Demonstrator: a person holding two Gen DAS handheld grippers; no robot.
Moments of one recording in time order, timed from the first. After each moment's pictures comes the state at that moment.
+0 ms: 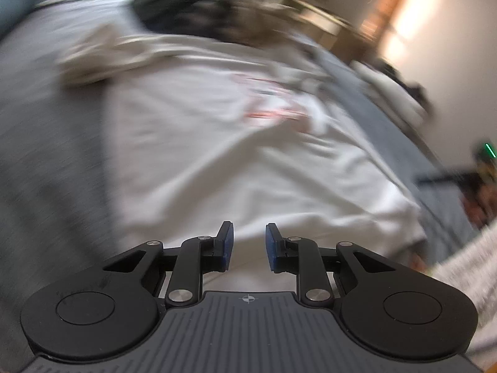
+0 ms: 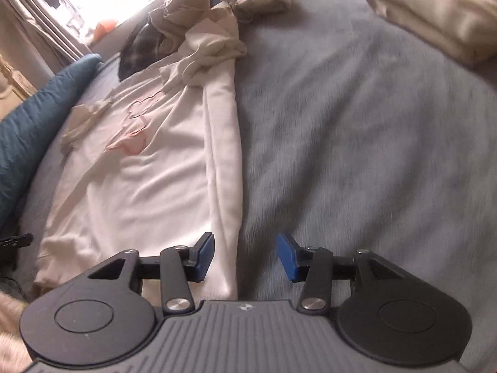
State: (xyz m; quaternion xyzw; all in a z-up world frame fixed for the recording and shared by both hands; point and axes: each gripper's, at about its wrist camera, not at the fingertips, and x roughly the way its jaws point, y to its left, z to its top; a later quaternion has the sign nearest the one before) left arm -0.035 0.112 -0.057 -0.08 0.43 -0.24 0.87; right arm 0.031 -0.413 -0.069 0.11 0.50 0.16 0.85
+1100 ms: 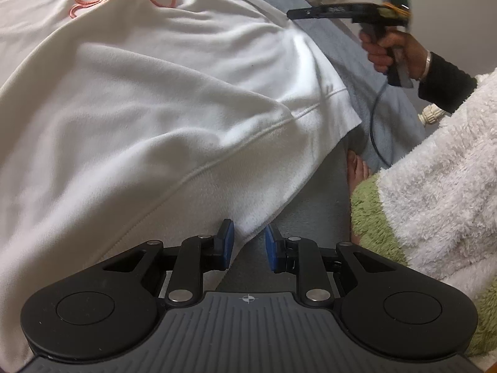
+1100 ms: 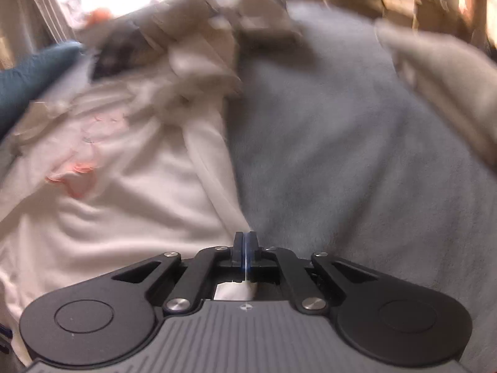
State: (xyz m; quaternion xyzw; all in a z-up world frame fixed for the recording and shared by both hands) left arm -0.010 0.003 -0.129 -0.02 0.56 -0.43 0.71; right arm 0.111 -0.346 -0.075 -0.02 0.43 0.17 0.89
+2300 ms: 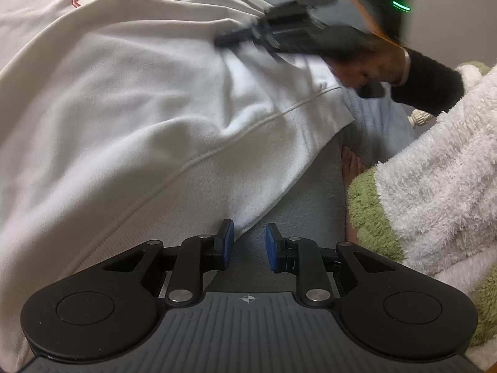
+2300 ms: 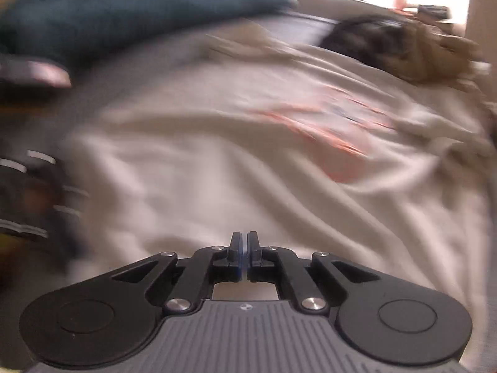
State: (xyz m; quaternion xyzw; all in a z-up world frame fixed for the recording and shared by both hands) left arm -0.012 0.015 -0.138 -0.04 0.55 -0.45 0.70; right arm 0.098 -0.210 -0.104 -0.14 0.39 0.33 0.85
